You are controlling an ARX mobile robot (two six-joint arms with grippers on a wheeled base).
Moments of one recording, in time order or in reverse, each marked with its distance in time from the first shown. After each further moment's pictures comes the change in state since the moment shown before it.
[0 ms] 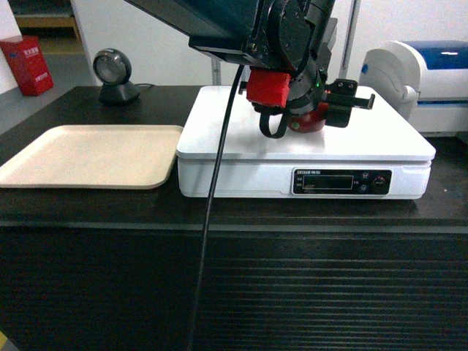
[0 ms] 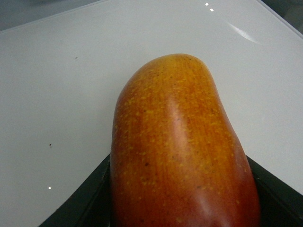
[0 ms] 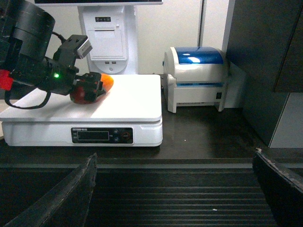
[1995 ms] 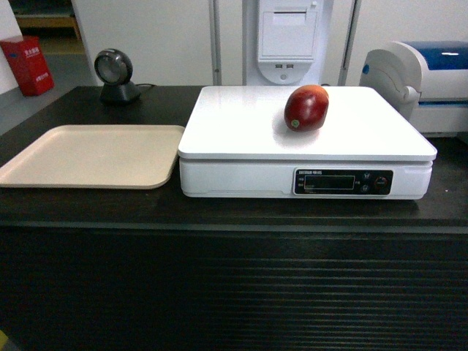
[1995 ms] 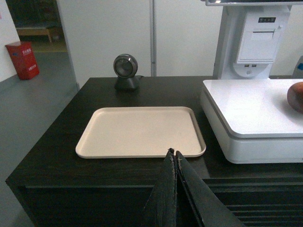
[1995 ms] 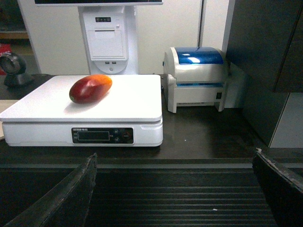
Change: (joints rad) left arm 0.551 -1.846 -1.949 0.660 0.108 0.027; right arm 0.000 0.000 0.000 0.000 0.000 0.000
